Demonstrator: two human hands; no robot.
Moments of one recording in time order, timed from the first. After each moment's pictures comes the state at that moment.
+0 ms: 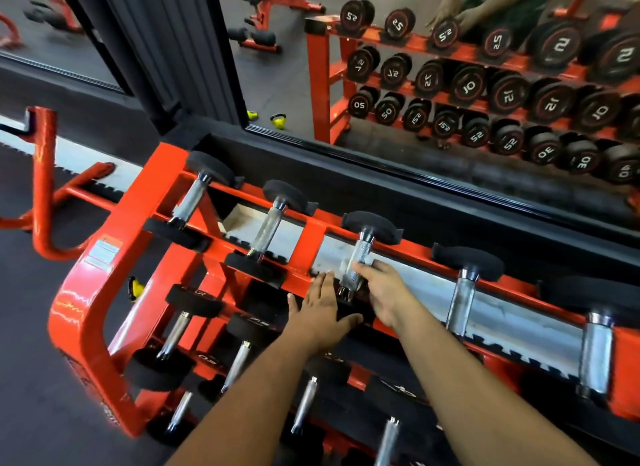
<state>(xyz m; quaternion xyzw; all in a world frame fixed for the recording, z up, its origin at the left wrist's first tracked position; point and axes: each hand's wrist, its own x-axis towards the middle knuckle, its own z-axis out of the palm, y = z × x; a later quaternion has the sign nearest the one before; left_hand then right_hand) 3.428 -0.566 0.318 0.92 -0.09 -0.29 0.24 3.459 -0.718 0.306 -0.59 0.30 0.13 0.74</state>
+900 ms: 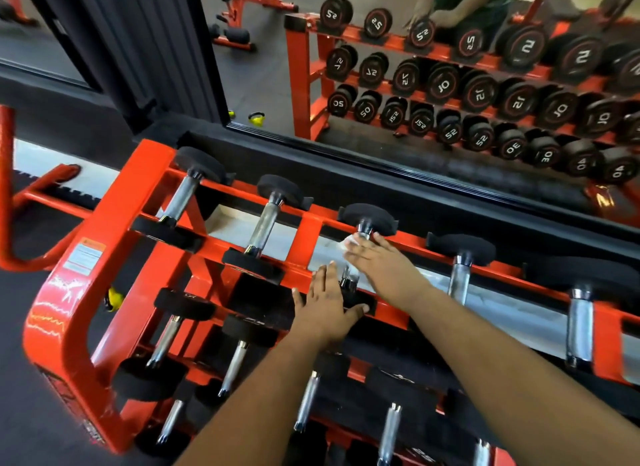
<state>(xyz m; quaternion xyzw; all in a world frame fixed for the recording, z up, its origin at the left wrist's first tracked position) 3.425 -0.565 0.310 0.92 -0.12 -0.26 0.27 3.458 -0.754 0.309 -0.97 -0.24 -0.01 -0.01</state>
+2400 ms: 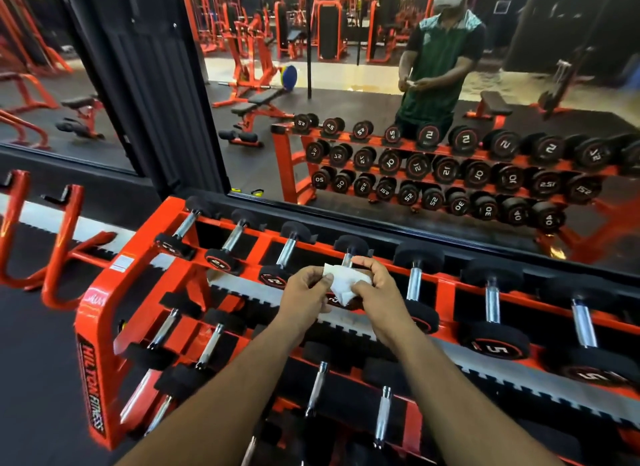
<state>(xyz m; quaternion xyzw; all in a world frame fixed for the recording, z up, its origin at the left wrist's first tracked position) 3.170 -0.673 0.490 0.73 -0.04 -0.08 0.68 3.134 -0.822 0.500 -0.70 0.13 -0.06 0.70</state>
